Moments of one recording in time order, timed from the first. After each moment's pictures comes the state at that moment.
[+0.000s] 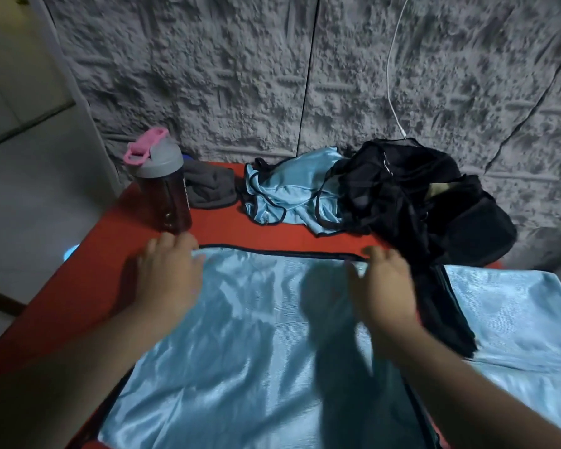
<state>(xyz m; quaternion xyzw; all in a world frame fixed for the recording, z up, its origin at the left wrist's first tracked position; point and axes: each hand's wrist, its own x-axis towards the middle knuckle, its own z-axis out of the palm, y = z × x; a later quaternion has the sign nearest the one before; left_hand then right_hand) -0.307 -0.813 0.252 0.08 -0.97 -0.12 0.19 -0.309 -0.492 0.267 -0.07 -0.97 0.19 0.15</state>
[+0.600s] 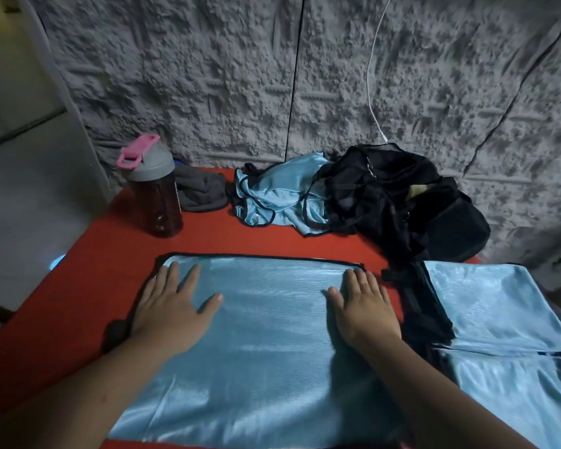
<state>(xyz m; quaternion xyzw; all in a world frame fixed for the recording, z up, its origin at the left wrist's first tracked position) -0.274 -0.803 0.213 0.09 -0.99 -0.06 -0.04 -0.294 -0.468 0.211 -0.03 -0.99 0.09 -0.03</state>
